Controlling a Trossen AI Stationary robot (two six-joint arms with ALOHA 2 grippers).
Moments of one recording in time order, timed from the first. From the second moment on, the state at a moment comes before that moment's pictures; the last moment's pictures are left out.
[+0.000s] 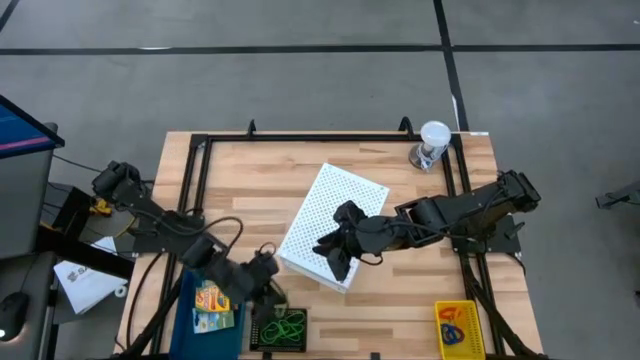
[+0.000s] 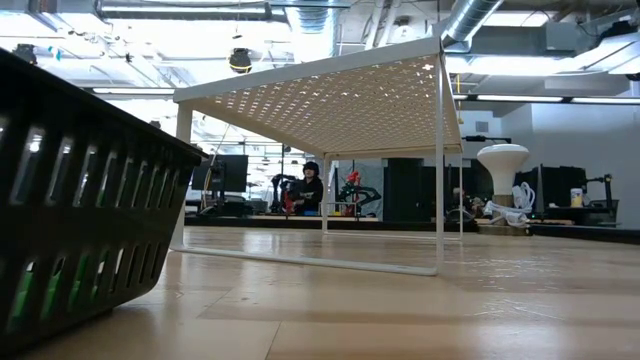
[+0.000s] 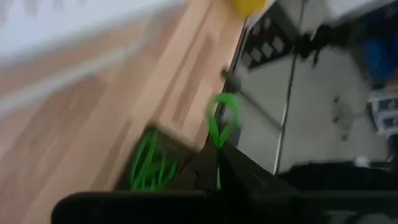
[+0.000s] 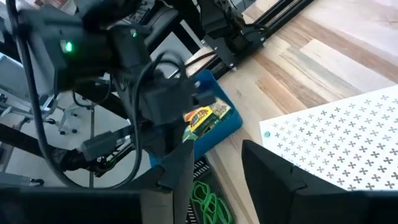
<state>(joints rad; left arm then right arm) -0.64 1.41 1.10 -0.38 -0.22 -1.13 0.38 1.67 1.73 -0.61 0.34 0.90</state>
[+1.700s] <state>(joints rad) -0.78 1.68 0.94 -0.14 -0.12 -1.31 0.56 1.67 1.73 -0.80 0.54 1.11</state>
